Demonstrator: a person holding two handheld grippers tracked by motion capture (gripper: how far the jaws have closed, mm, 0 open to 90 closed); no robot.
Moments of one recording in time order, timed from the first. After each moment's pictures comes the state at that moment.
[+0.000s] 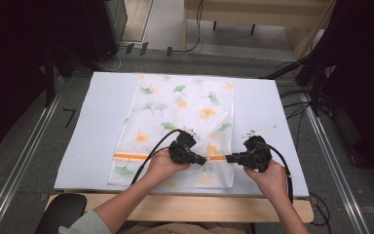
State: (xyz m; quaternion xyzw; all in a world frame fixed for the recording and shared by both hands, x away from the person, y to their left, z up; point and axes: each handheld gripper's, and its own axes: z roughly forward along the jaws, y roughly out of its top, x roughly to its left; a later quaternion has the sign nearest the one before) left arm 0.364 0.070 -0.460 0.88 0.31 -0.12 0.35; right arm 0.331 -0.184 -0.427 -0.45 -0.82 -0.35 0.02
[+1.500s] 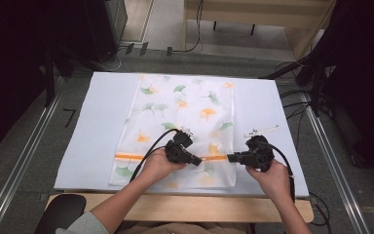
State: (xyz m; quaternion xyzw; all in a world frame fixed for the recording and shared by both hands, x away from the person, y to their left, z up) left arm 0.366 0.081 -0.457 0.89 0.31 -0.12 0.32; right arm 0.331 -0.189 -0.424 -0.44 -0.82 -0.35 0.02
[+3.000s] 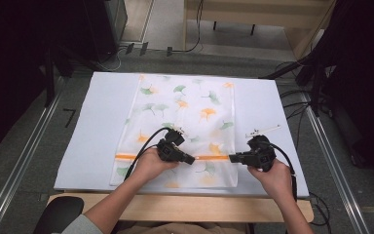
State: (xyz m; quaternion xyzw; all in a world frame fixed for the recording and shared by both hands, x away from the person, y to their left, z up) left arm 0.367 0.103 -0.454 0.88 0.34 -0.13 0.32; right arm 0.333 -0.194 -0.425 -0.44 -0.83 -0.35 0.02
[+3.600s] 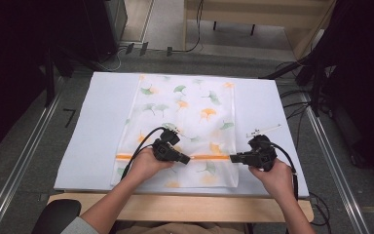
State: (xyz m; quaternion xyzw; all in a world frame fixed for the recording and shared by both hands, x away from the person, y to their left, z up) left arm 0.369 0.117 -0.455 0.88 0.35 -0.12 0.31; right arm 0.334 -0.196 -0.426 -0.44 -0.83 -0.34 0.03
